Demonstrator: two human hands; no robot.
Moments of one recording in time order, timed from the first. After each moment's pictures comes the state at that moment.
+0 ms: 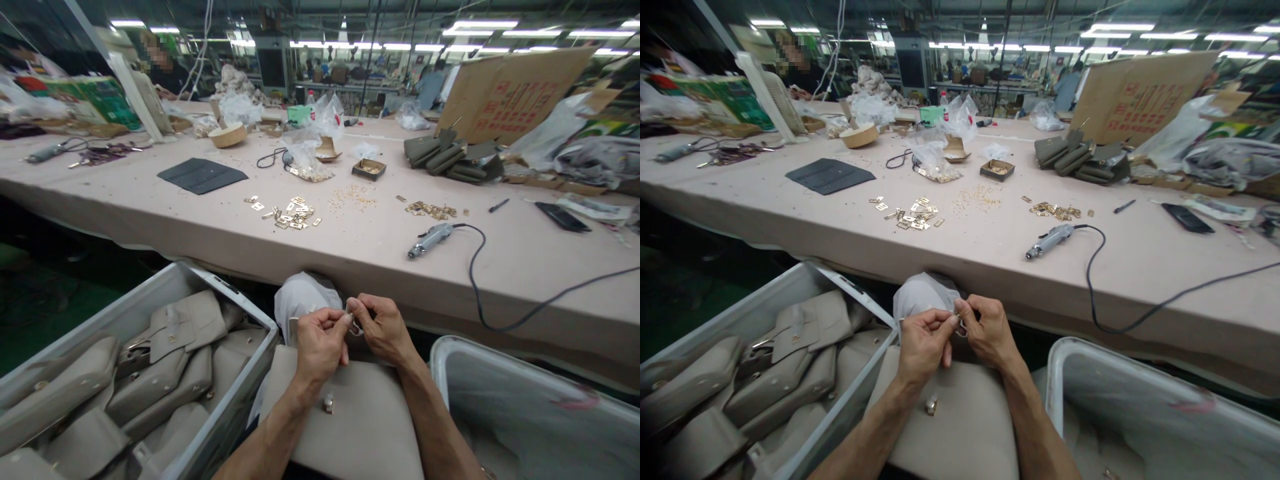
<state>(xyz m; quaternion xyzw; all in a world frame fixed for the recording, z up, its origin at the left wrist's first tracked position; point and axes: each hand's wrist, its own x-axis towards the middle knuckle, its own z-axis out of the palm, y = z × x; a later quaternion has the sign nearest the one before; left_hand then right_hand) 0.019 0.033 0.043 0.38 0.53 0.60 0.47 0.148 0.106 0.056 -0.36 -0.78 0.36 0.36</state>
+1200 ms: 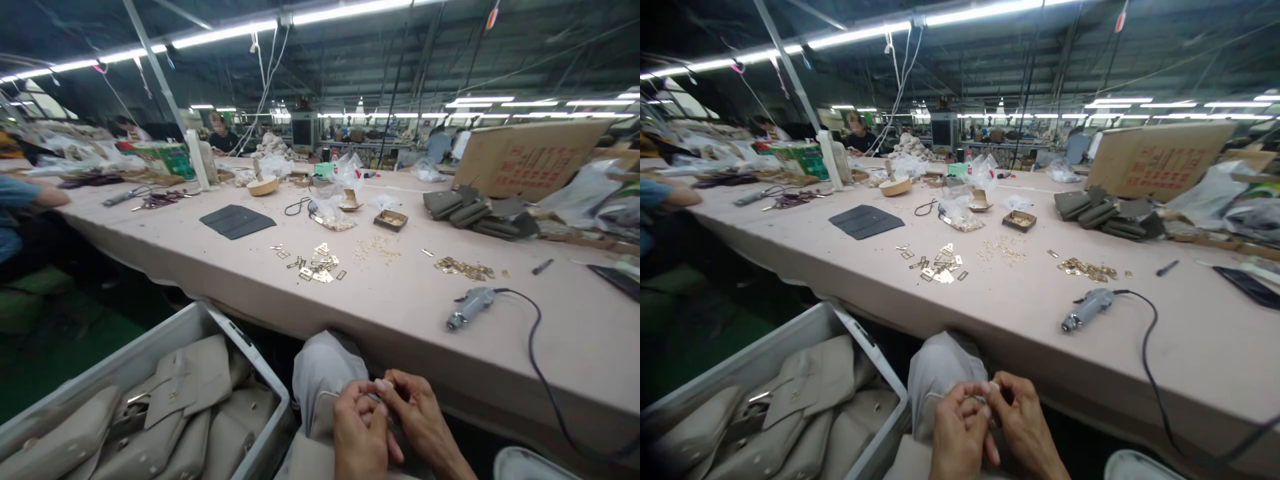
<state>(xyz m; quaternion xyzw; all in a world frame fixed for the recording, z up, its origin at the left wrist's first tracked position) 0.033 0.058 0.010 0.29 0.54 0.60 0.51 0.141 0.131 0.017 -0.42 -0.71 0.48 0.30</state>
